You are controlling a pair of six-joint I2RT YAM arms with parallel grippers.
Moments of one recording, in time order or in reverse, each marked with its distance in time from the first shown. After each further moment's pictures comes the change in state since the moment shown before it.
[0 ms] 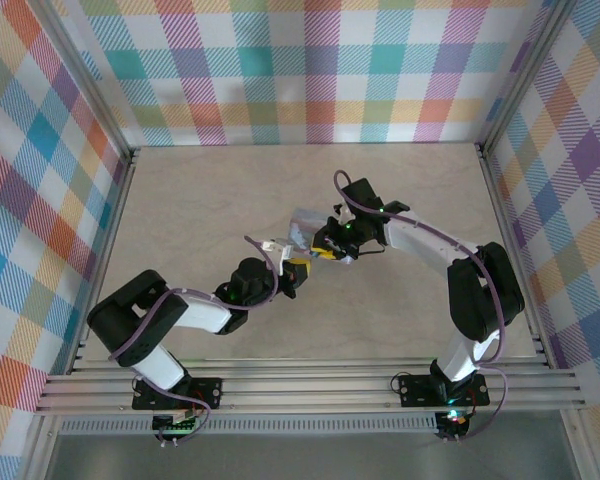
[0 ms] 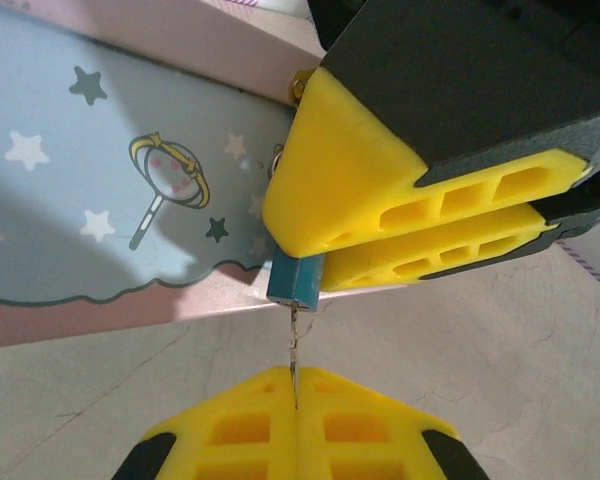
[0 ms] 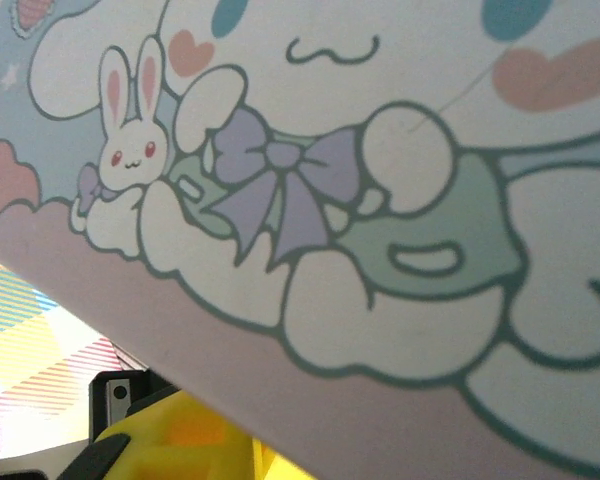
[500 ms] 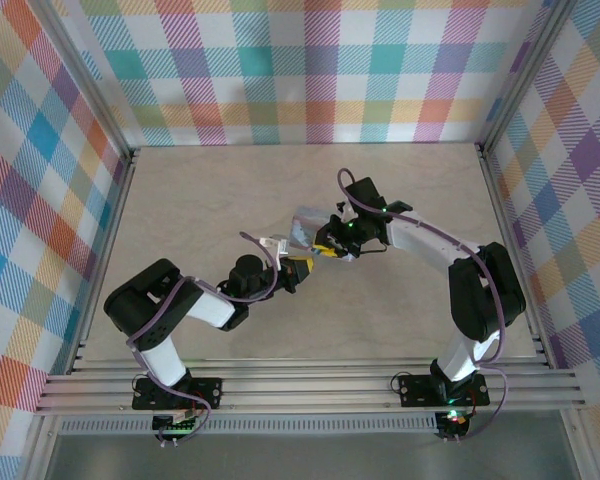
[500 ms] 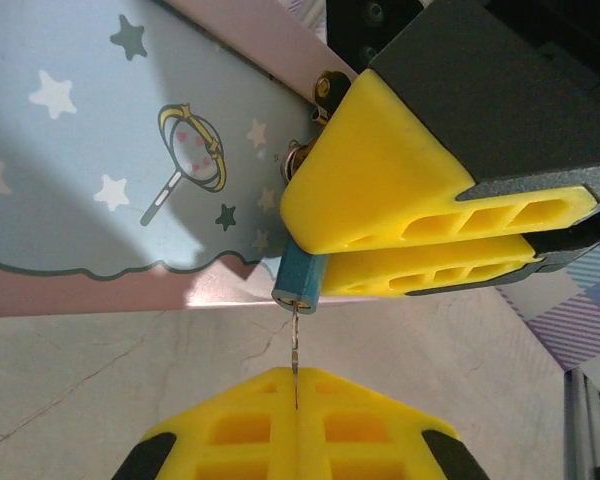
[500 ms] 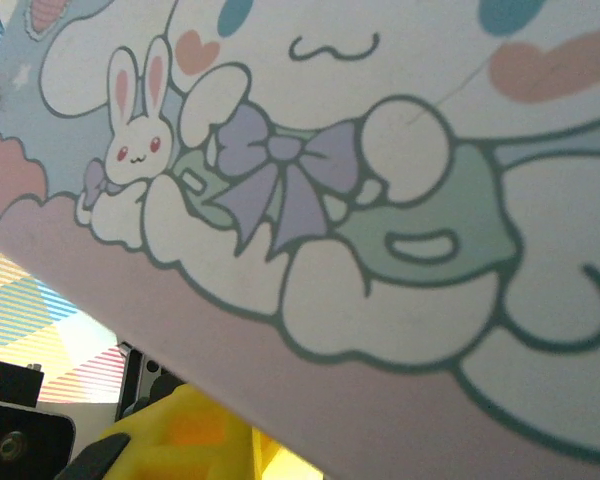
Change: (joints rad) left arm 0.060 0.104 0.016 0.153 0.138 -0.175; right arm -0.019 -0.004 -0.010 0.027 -0.005 0.004
